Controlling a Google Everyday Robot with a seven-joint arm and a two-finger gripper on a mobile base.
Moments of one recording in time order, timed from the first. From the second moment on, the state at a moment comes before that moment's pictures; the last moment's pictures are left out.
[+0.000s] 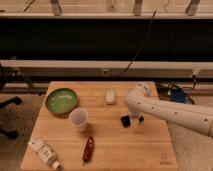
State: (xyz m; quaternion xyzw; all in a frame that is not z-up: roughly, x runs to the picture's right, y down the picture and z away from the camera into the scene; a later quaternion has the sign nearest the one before) arm 0.165 0.178 0.836 -0.27 0.05 0.03 0.96
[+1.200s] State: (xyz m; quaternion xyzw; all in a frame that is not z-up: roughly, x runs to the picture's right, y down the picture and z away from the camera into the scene) arm 0.172 0.184 0.856 -0.32 0.00 0.02 0.95
